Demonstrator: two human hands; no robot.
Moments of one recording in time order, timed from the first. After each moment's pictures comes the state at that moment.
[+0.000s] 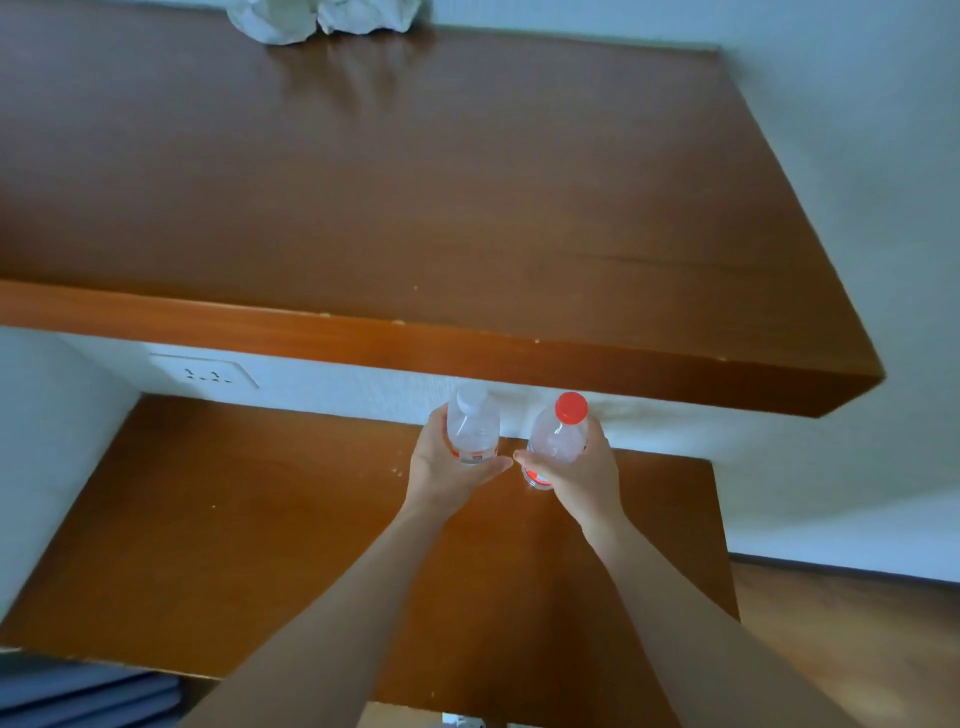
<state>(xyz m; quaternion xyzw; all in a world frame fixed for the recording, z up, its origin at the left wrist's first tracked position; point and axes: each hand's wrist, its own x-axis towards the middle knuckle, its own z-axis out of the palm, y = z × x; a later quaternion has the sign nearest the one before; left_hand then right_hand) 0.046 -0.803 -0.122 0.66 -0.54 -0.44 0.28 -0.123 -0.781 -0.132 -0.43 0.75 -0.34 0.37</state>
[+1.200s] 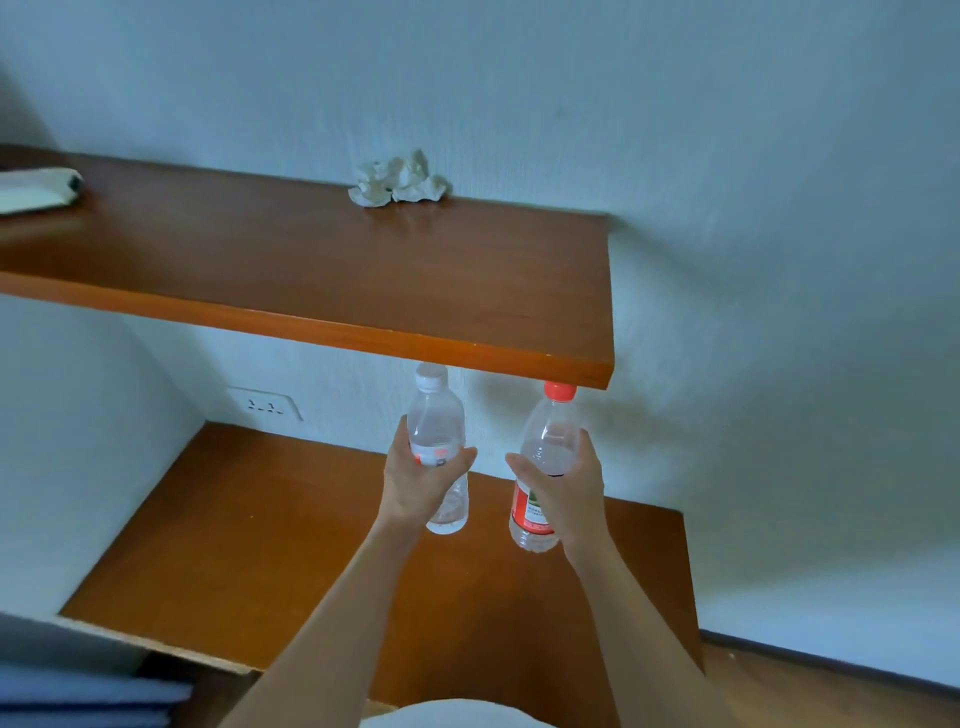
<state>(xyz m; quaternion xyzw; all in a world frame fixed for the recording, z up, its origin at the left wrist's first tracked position) 0.060 -0.756 -0.019 0.63 -0.48 -0.41 0.45 -0.110 -0.740 -0.026 -0.45 0.66 -0.47 0.38</state>
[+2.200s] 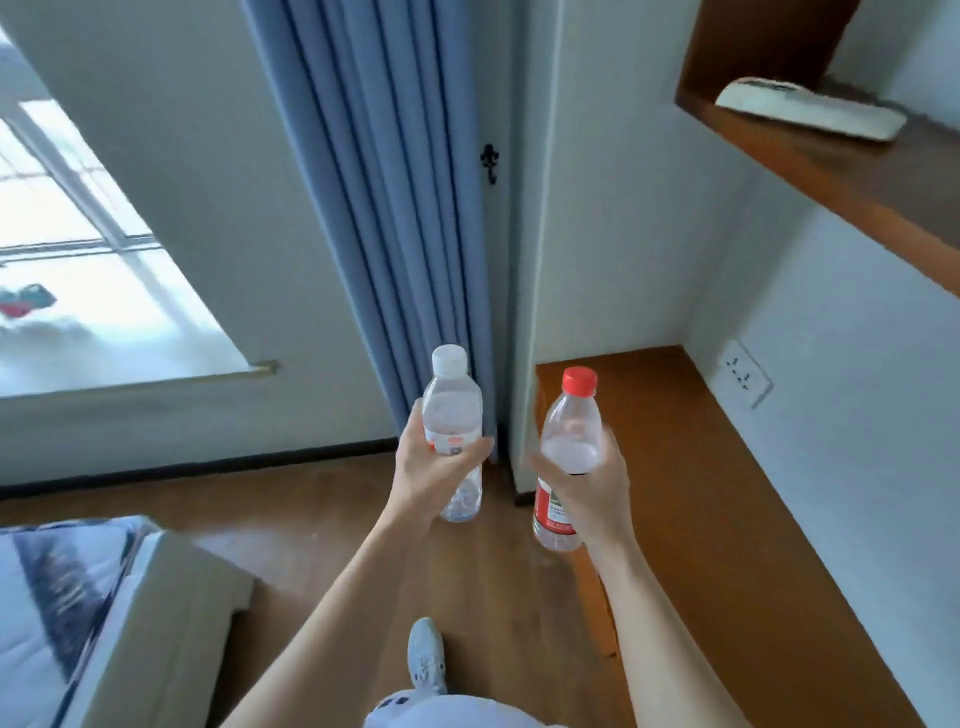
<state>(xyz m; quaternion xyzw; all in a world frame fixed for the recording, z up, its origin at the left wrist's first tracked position) 0.234 -0.433 -0.003 0.76 -0.07 -0.09 0.65 0.150 -0.597 -0.031 -0.73 0.23 -0.19 0.62</state>
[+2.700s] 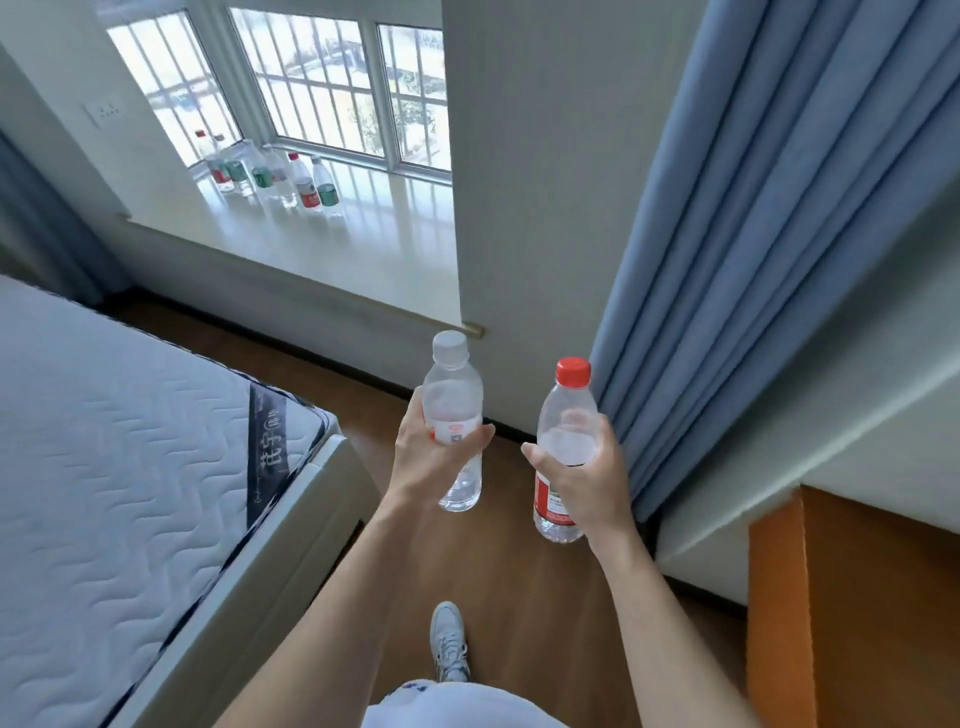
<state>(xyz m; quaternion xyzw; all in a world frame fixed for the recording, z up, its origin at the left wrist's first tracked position) 0.345 -0.188 -0.018 0.76 0.15 0.09 0.63 0.354 -0.373 -0.040 -0.78 0.04 -0.03 0.62</state>
